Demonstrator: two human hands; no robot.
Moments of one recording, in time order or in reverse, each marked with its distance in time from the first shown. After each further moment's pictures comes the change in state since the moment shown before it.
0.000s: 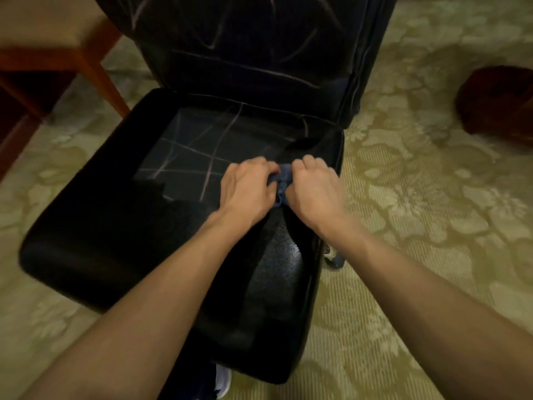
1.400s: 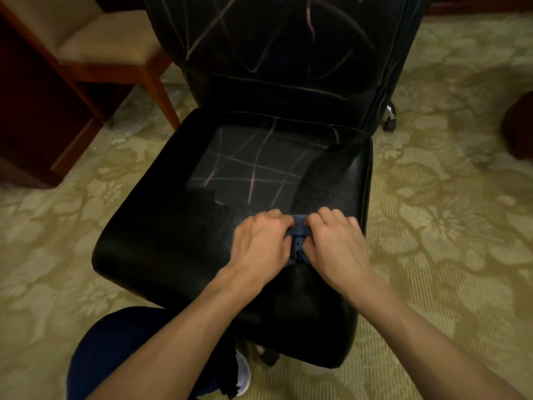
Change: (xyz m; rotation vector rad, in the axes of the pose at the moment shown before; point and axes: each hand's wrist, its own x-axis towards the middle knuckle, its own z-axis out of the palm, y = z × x) left_hand -0.095 -0.002 -0.040 0.034 -0.078 -0.056; right_hand -0.071 -0.037 -0.013 0.032 0.049 -0.159
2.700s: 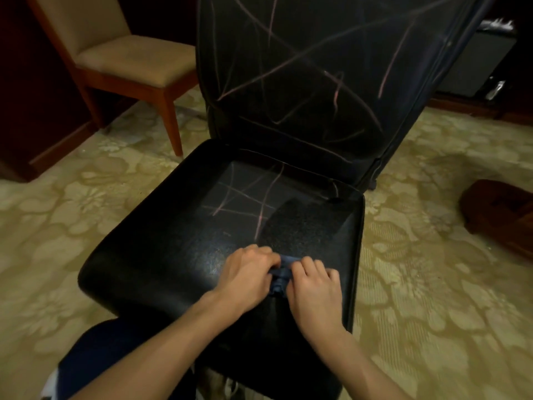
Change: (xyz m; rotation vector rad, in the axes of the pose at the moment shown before) left_hand 0.001 -0.046 -0.002 -0.069 -0.067 0.048; right_hand -0.004 -0.034 0.011 -0.117 0.032 -0.028
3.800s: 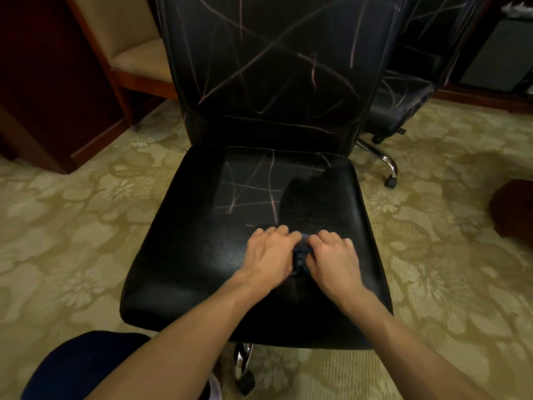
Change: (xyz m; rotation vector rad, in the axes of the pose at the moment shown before) left_hand 0.008 0.039 0.004 0.141 0.055 -0.088; right_hand 0.024 0.036 -0.008 0.030 -0.049 -0.085
